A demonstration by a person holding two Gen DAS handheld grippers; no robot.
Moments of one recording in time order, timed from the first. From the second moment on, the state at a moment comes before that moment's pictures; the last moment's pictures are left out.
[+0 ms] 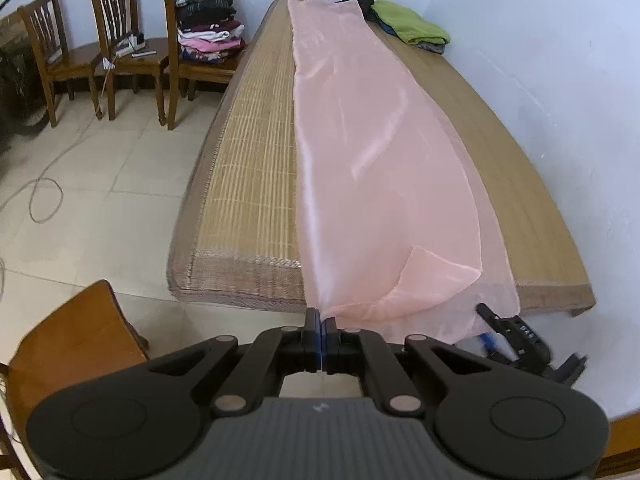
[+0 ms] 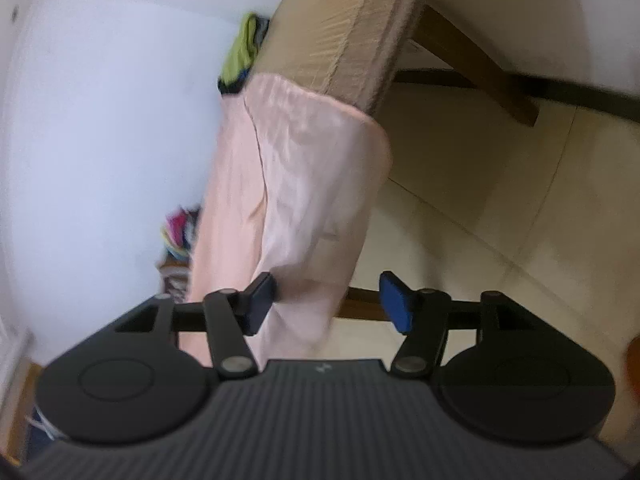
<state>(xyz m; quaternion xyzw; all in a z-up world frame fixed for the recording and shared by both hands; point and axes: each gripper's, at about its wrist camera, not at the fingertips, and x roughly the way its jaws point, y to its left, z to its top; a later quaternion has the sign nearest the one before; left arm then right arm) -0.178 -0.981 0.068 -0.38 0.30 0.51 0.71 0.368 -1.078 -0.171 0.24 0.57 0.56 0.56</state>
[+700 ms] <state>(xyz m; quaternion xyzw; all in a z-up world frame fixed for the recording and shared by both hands) -0.168 -1.002 -0.003 -0.43 0.35 0.54 0.64 0.351 -1.057 -0.039 -0.06 0.39 0.65 0.65</state>
